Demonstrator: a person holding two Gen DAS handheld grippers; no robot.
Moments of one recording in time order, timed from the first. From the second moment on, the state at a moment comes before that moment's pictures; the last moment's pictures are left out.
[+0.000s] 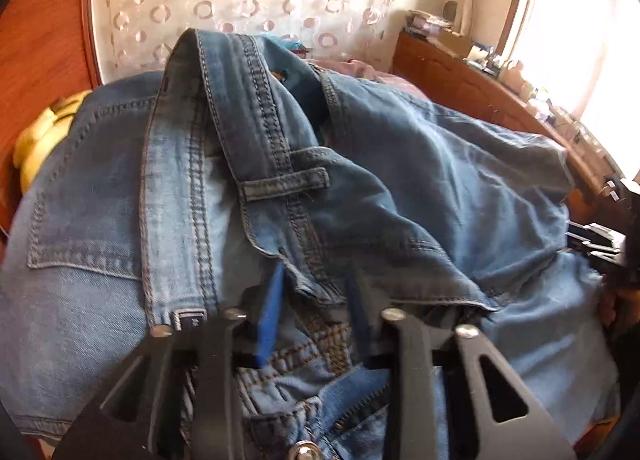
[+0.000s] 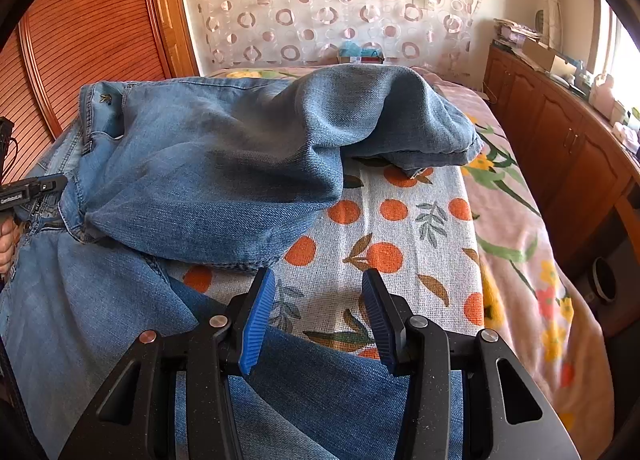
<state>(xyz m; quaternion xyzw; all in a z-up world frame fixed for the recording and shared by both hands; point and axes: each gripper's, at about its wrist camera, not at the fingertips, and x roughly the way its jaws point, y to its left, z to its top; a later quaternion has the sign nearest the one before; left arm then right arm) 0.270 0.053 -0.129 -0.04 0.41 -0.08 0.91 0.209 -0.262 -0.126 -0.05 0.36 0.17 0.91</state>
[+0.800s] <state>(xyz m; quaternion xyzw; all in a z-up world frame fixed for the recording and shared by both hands) 0.187 0.066 -0.105 -0.02 0.39 -0.04 0.92 0.204 -0.261 -0.126 -0.06 0.35 0.17 0.92</state>
